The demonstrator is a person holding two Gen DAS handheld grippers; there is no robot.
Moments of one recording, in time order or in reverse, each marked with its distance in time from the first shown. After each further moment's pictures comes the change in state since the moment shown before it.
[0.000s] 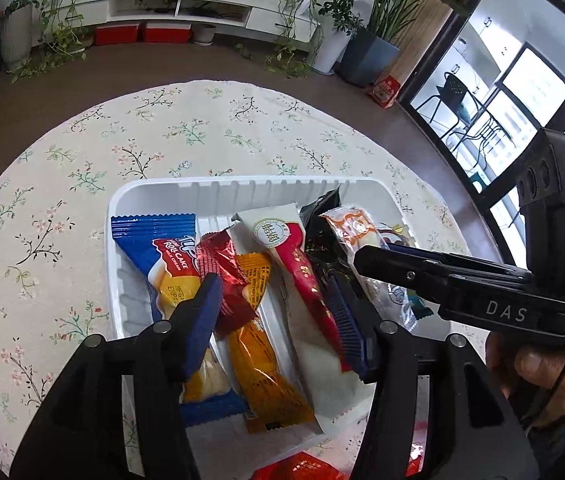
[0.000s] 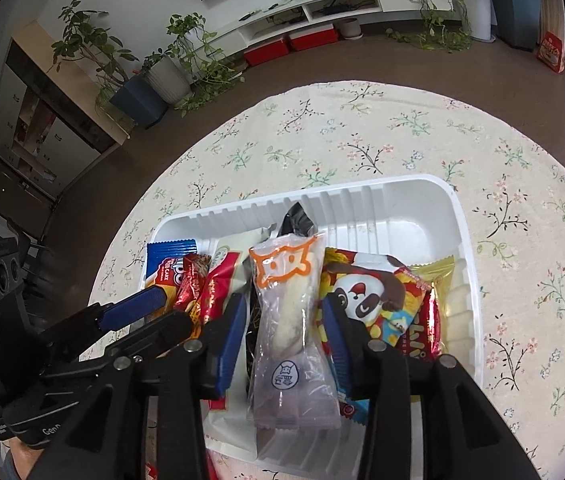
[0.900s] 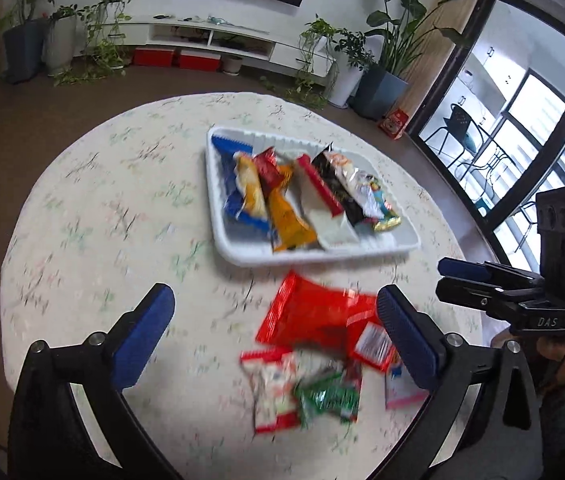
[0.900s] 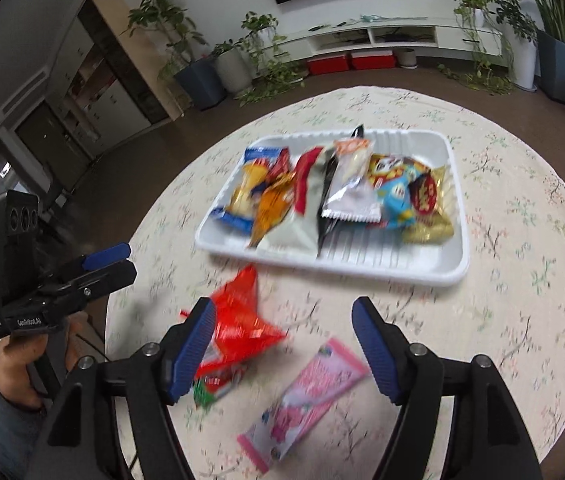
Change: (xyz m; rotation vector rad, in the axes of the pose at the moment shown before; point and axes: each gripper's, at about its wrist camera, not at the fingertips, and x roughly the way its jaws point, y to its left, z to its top) left arm -0.146 0.000 -0.156 -0.051 -0.149 0.071; right arm -0.099 0.033 -0.142 -0.231 -0.042 0.084
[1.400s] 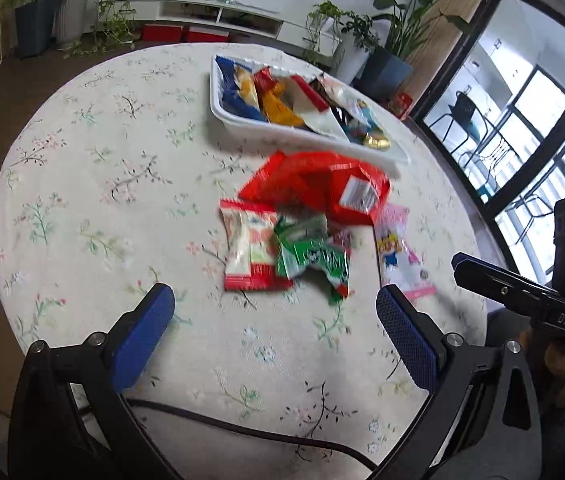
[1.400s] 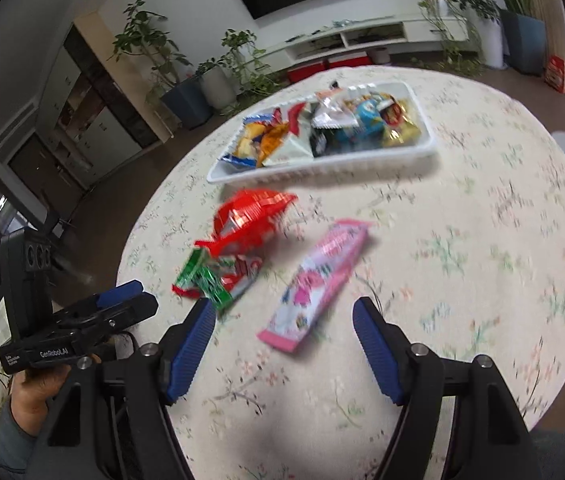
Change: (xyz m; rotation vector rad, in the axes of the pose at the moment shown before) left arm -0.011 -0.021 -0.114 -0.030 0.066 0.008; right arm -0.023 0.008 -0.106 0.125 -0.078 -0.016
